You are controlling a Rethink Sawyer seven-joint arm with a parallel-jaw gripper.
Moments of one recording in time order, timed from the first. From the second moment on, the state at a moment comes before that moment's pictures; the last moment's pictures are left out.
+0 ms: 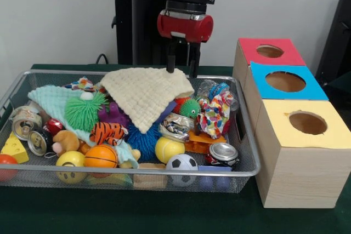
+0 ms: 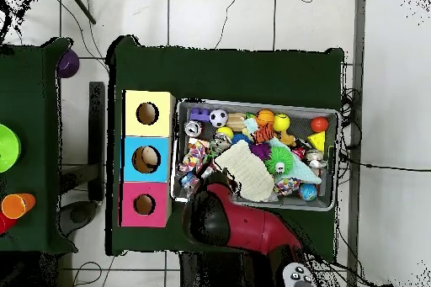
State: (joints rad) arm -0.26 -0.79 -0.02 2.08 -0.06 -0.06 2.20
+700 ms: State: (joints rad) arm -0.29 -0.65 0.00 2.06 -0.15 -0.21 2.20
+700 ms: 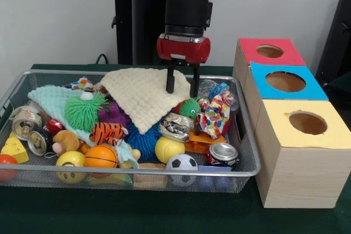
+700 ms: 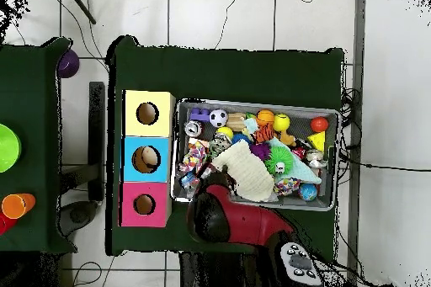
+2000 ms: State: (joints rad) arm -0.28 -0.65 0.00 2.06 -0.18 -0.21 2.20
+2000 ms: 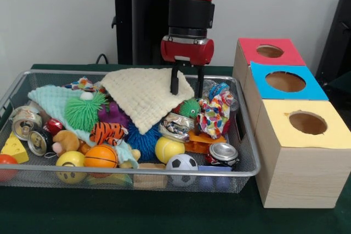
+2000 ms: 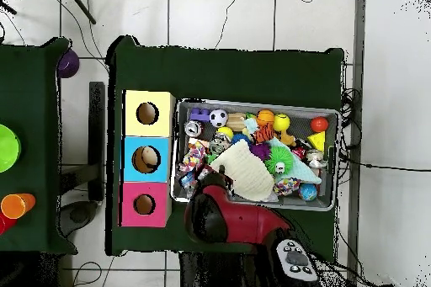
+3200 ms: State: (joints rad) arm -0.26 -0.60 -0.01 1.99 -0.18 -0.21 2.20
